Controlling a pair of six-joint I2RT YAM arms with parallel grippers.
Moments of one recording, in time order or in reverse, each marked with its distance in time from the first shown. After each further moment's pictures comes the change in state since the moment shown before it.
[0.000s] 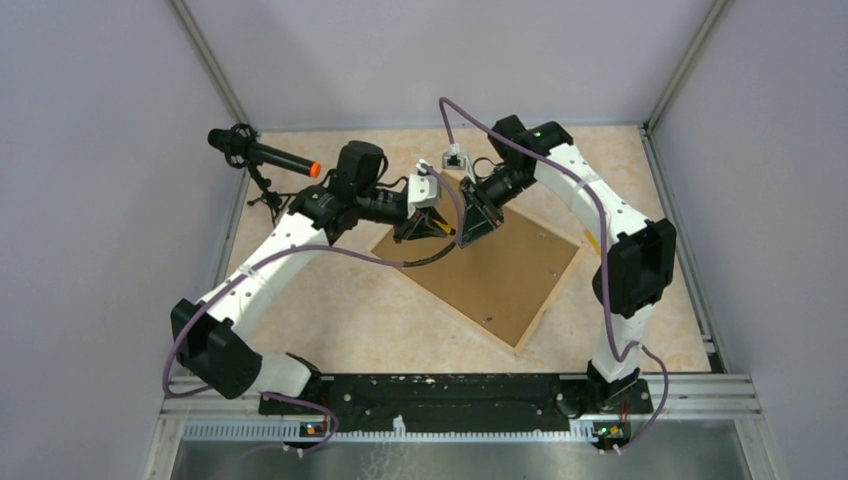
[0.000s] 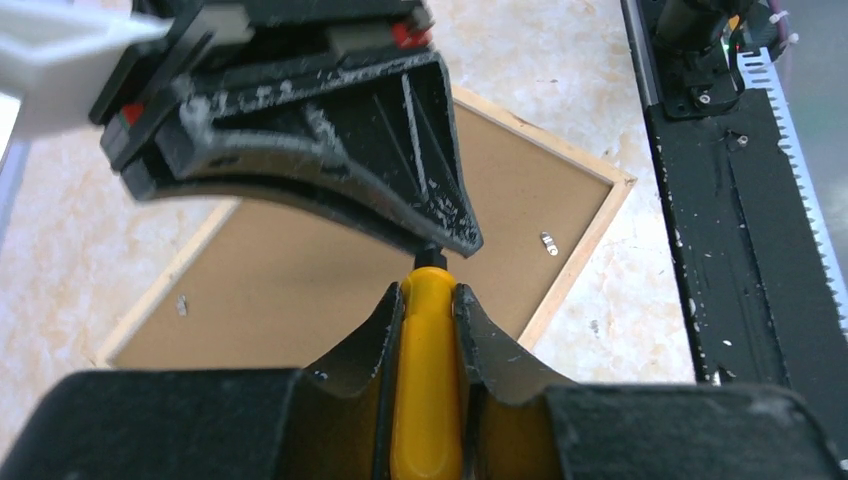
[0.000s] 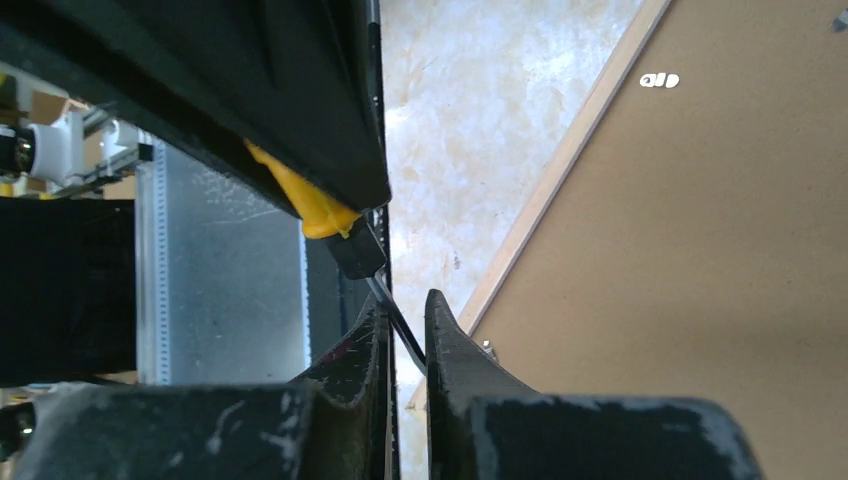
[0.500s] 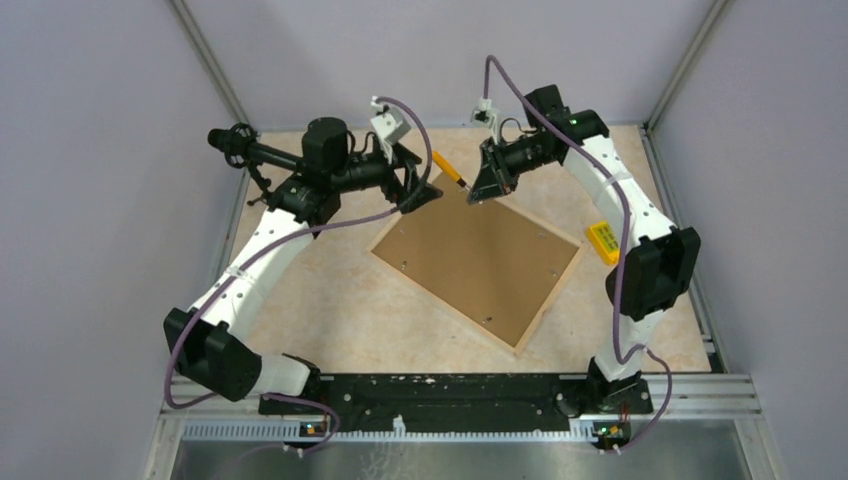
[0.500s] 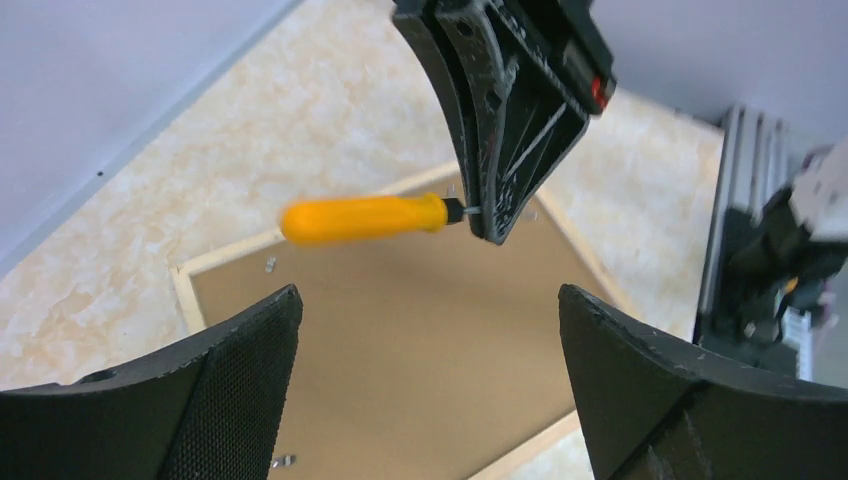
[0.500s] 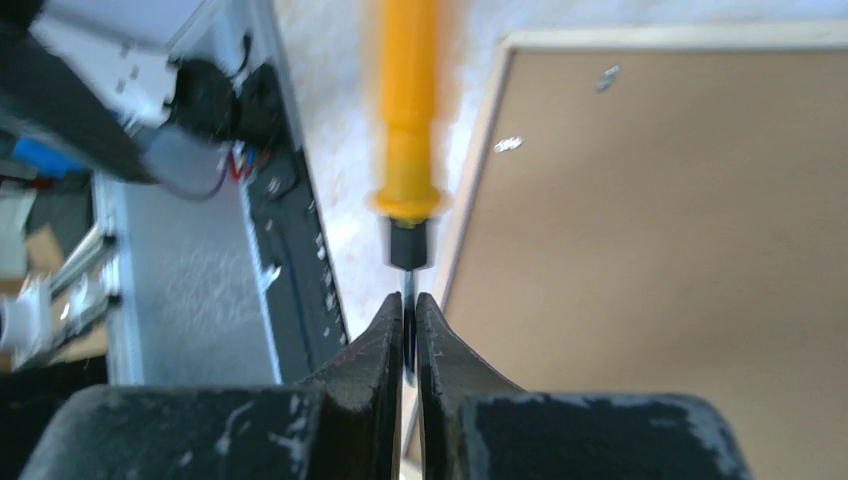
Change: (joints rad) left arm 0.113 -0.027 -0.004 0.306 -0.164 -0.517; right arm -0.126 -0.039 0.045 0.199 0.025 0.235
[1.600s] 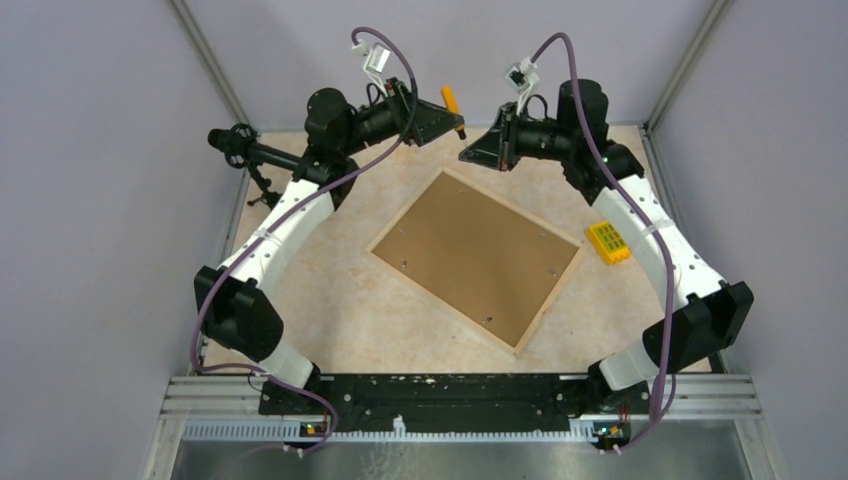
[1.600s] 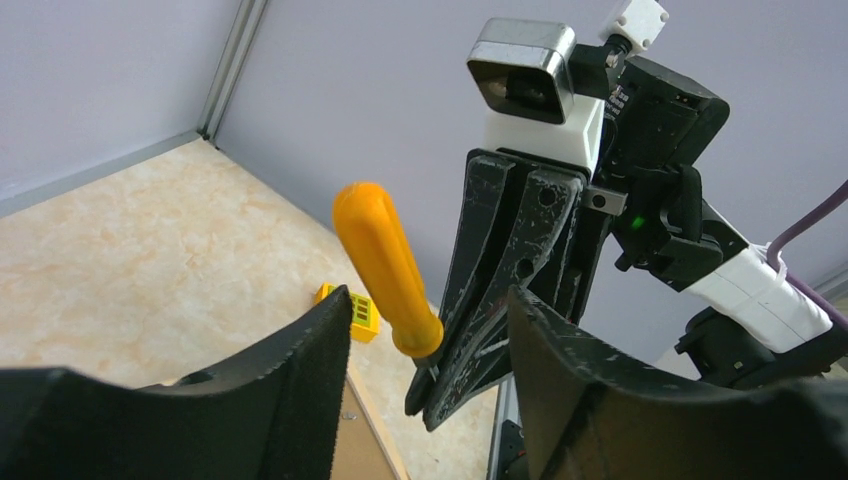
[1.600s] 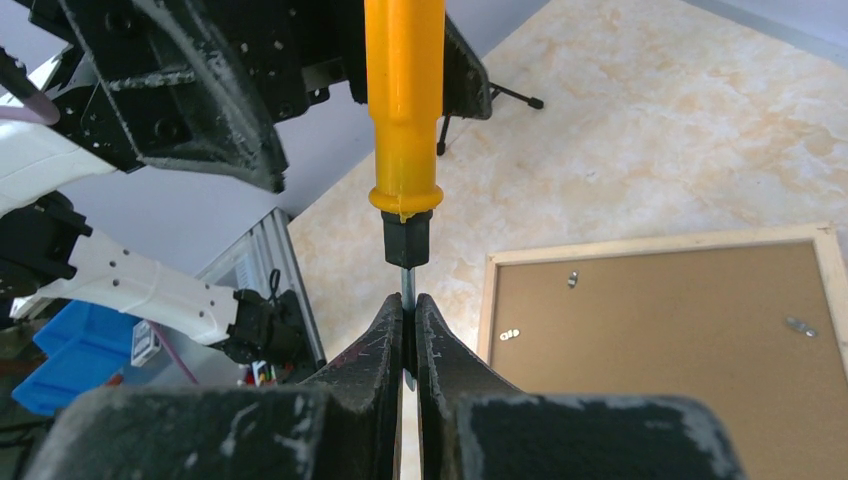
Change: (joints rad) left arm 0.025 0.219 0.185 0.612 0.029 -0.905; right arm 0.034 -0.353 -0.320 0.830 0.193 0.692
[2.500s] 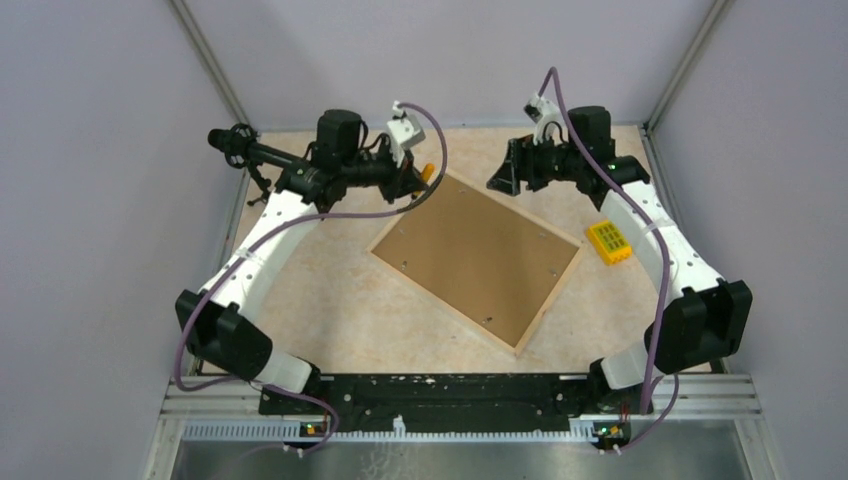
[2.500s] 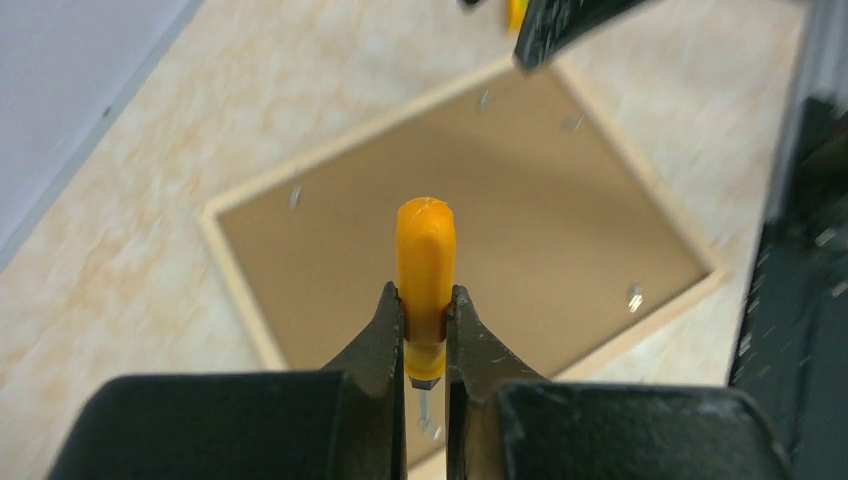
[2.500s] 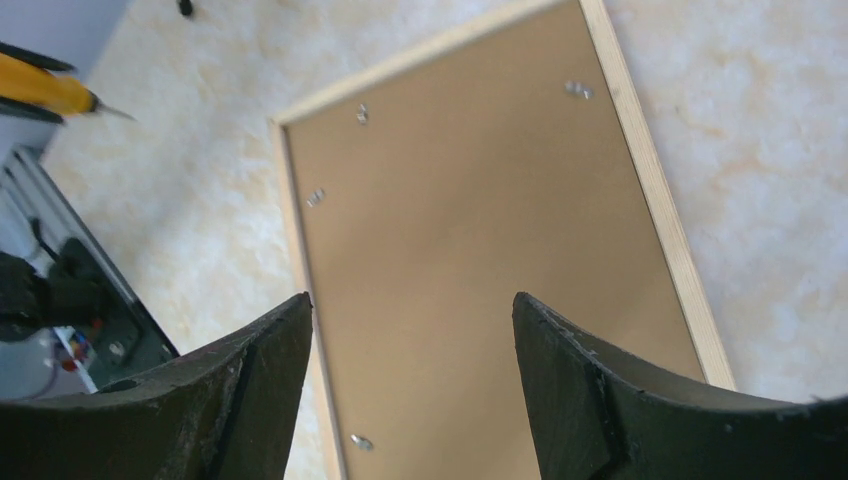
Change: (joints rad) left arm -0.004 -0.142 -0.047 -0.933 -0.130 1.177; right arm -0.126 -0.018 -0.180 -0.216 0.212 -0.265
